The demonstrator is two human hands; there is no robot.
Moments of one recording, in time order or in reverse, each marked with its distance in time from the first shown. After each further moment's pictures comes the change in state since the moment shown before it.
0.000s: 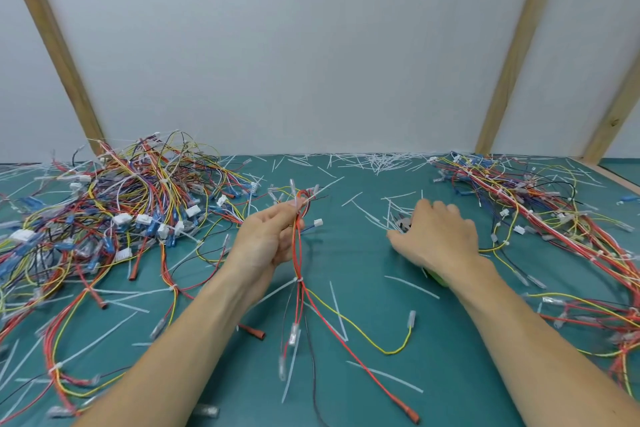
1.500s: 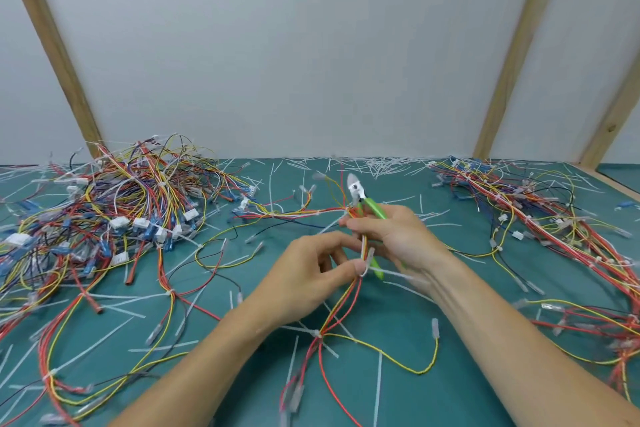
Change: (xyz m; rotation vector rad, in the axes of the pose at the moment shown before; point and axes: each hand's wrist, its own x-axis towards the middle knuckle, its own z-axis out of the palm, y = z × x) left_hand -0.025 -0.014 0.026 0.649 -0.396 0.422; right_hand -0.021 -0.039 -0.009 1.461 -0.472 -0.142
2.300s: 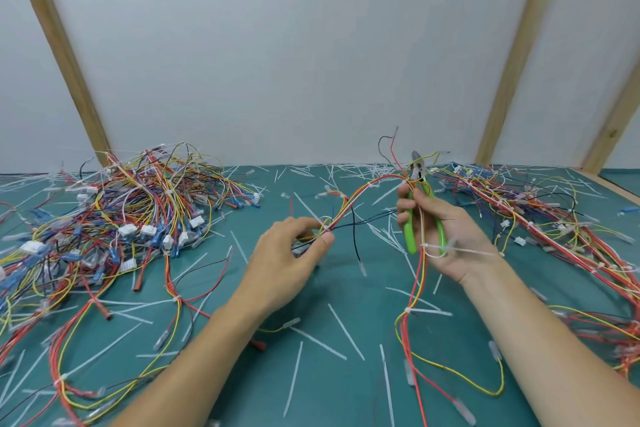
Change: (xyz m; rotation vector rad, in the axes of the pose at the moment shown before) left_hand 0.002 -0.011 -0.024 0.289 0.321 -0.122; right_hand 0.010 -0.007 -0.057 0.749 -0.158 -0.104
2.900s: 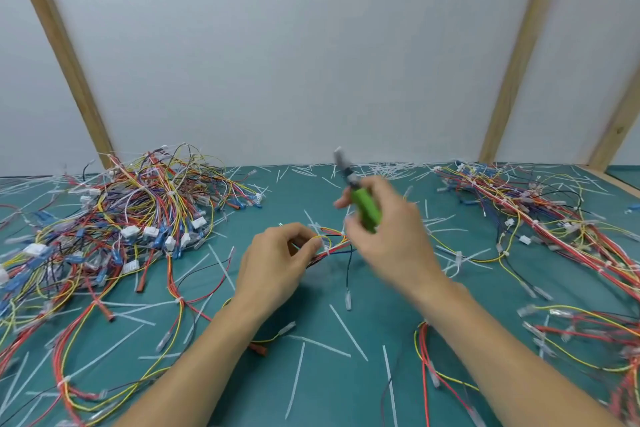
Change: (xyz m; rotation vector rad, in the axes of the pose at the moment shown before) left_hand 0.004 -0.006 -0.001 0.080 0.032 -0.139; right_hand -0.017 0.052 0.065 -1.401 0.098 -0.687
